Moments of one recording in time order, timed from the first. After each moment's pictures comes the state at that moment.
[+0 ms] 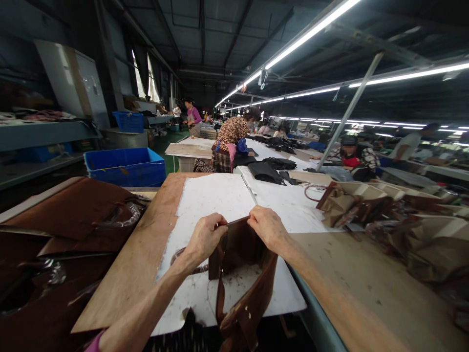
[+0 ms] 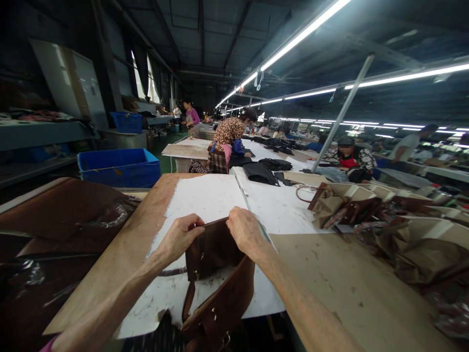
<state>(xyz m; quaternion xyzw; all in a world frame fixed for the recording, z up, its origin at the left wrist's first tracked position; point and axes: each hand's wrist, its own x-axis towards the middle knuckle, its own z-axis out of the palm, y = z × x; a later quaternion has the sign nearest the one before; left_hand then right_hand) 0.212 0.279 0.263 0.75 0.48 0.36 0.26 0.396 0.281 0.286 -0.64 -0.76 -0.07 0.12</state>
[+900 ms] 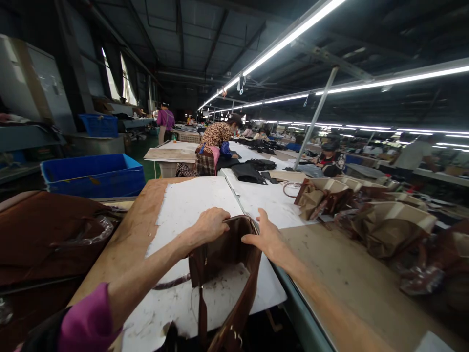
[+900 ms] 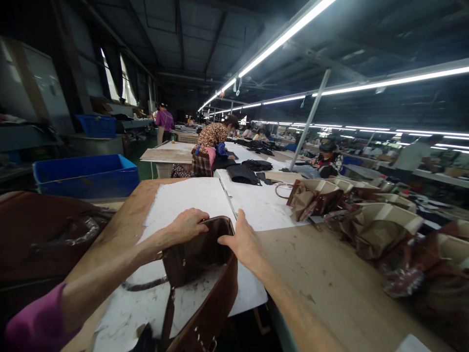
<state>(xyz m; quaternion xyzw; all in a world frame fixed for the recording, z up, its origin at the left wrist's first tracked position) 0.264 0.315 0.290 0.90 0.41 0.12 0.11 0.432 0.242 0.280 -0.74 -0.61 0.11 0.25</state>
